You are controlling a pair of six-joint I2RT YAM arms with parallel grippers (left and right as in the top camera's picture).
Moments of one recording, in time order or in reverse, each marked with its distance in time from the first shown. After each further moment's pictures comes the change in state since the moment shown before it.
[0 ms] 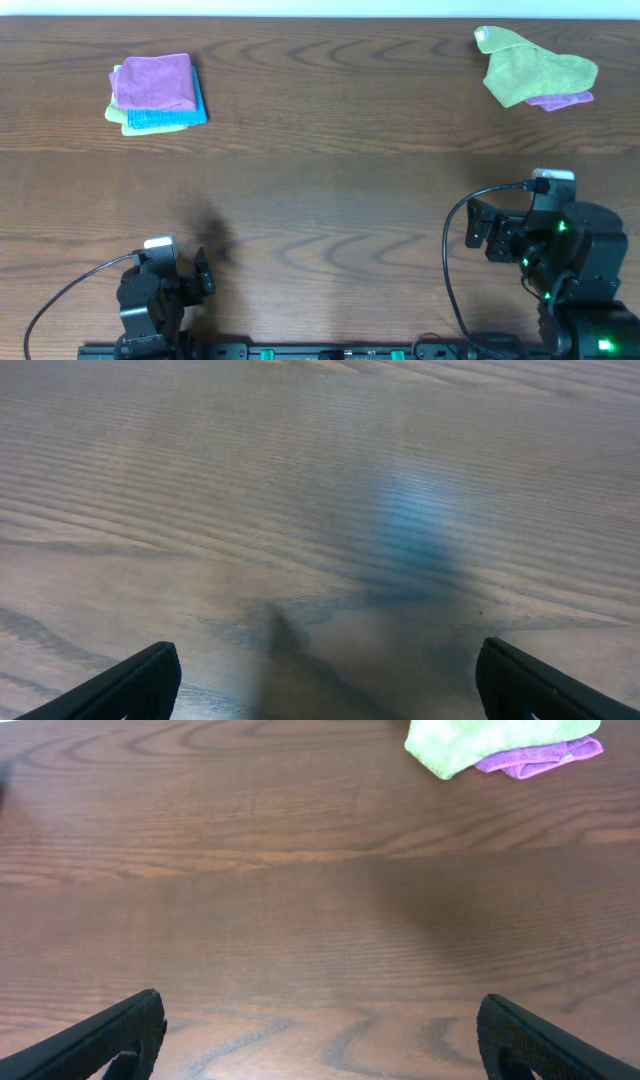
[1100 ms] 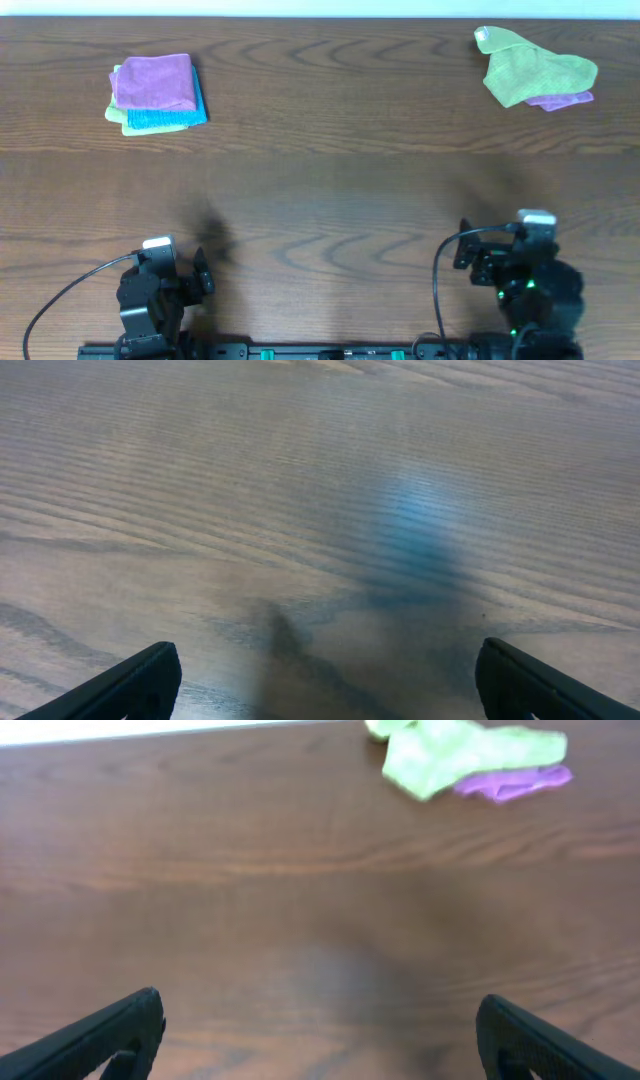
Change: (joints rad) left arm 0.000 0.000 0.000 0.001 -0.008 -0.008; right arm 0.005 -0.431 -0.495 0.261 0.057 -0.026
